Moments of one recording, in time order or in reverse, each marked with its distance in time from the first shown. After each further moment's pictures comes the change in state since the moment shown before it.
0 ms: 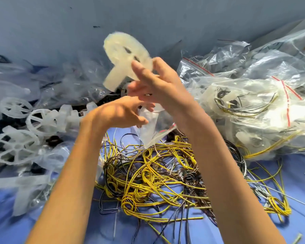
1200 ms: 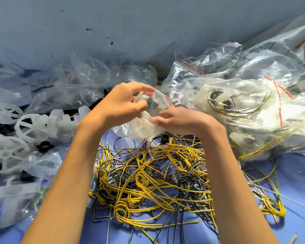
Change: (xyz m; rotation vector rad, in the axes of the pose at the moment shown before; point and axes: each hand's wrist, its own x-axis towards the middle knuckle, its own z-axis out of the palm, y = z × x) left_hand 0.003 0.027 0.001 -0.385 0.299 0.016; right_hand 0.007 0.057 -0.056 -0.981 -0.363 0.277
